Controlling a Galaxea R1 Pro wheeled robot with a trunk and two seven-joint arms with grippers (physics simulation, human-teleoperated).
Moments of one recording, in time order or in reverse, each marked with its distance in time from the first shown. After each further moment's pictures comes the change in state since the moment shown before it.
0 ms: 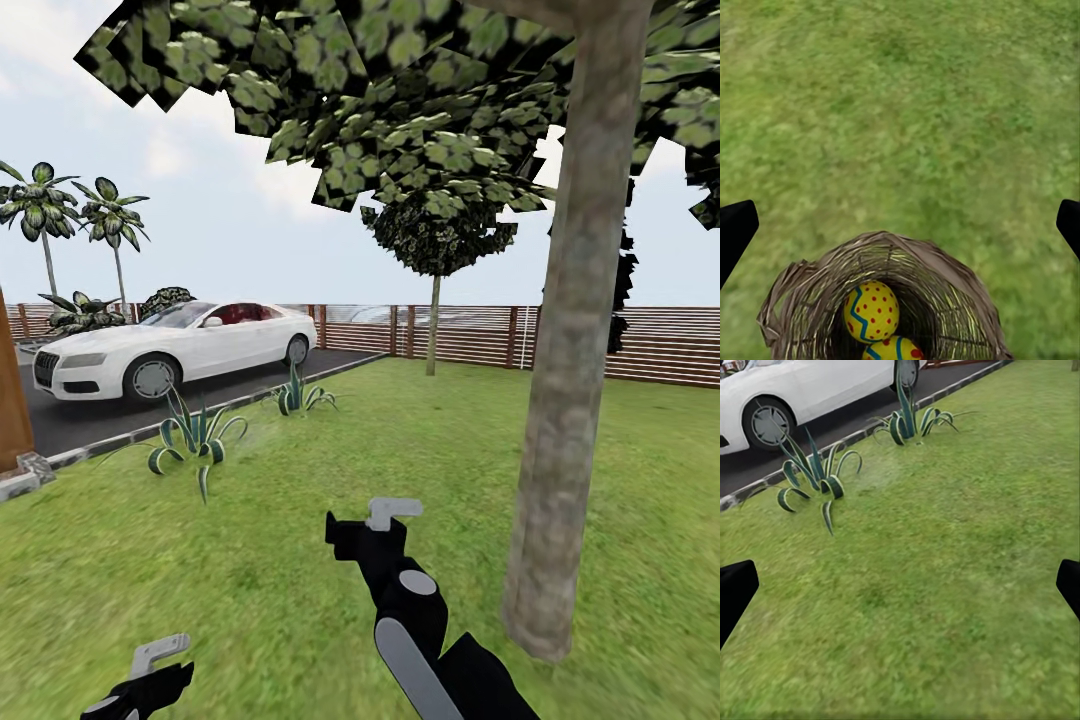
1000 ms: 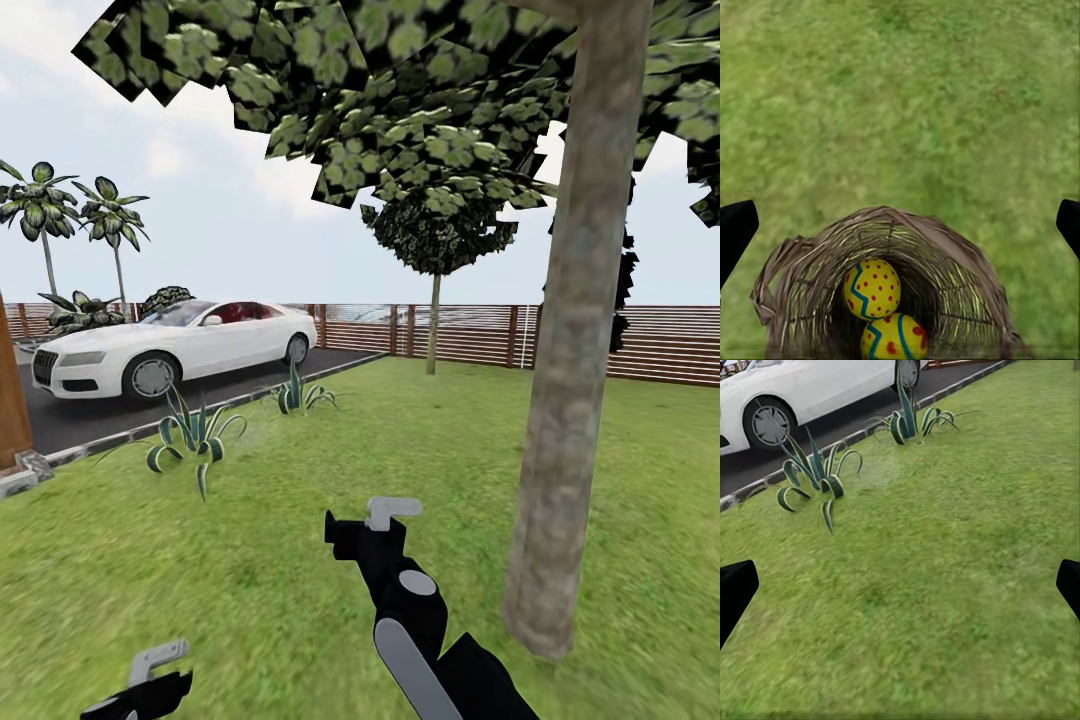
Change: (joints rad) left arm 0.000 0.002 0.001 0.007 0.000 0.065 0.000; right arm 0.000 0.000 0.001 0.000 -0.001 -0.005 0.002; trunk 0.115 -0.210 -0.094
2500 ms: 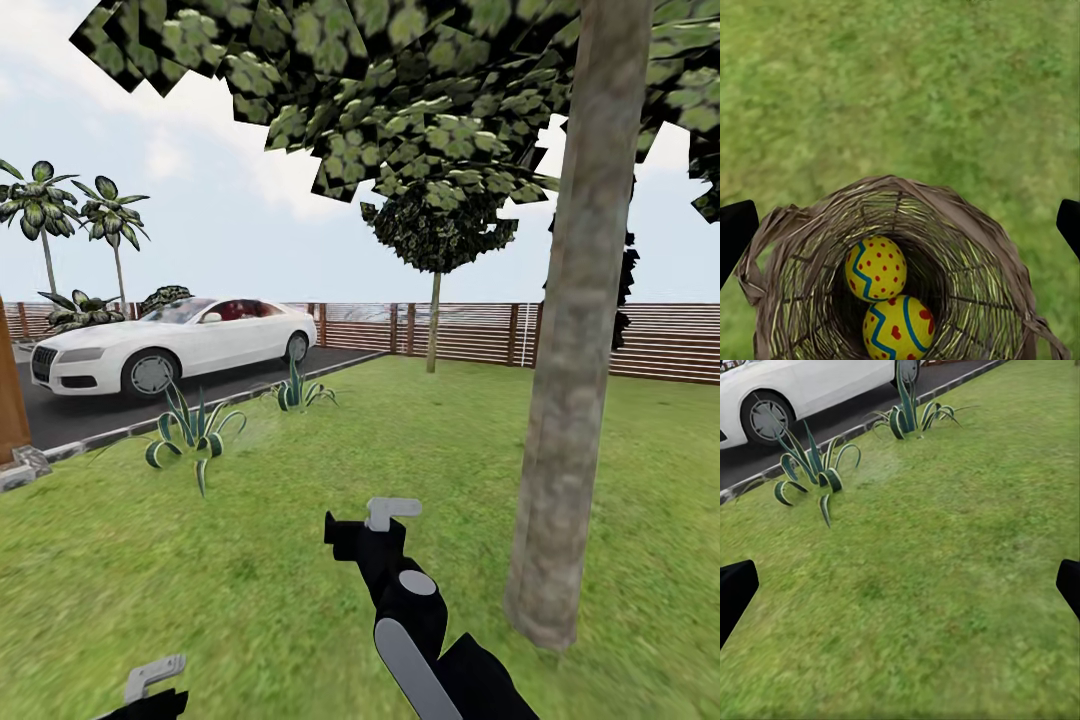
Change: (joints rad) left arm 0.001 -0.002 0.001 0.051 0.006 0.004 -0.001; right arm 0.001 0.001 0.000 0.000 -0.001 0.007 0.000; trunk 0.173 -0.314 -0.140
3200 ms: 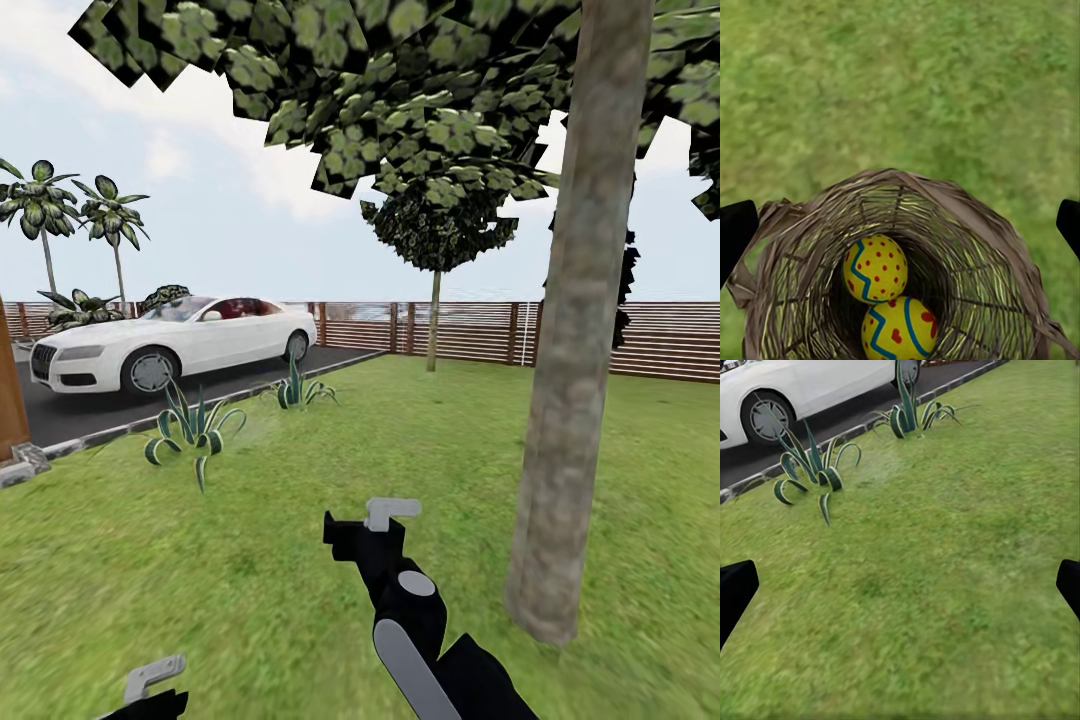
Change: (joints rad) left arm 0.000 -0.001 0.000 0.002 0.000 -0.002 0.000; right arm 0.000 0.001 0.004 -0.001 0.000 -0.006 -0.002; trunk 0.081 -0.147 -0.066
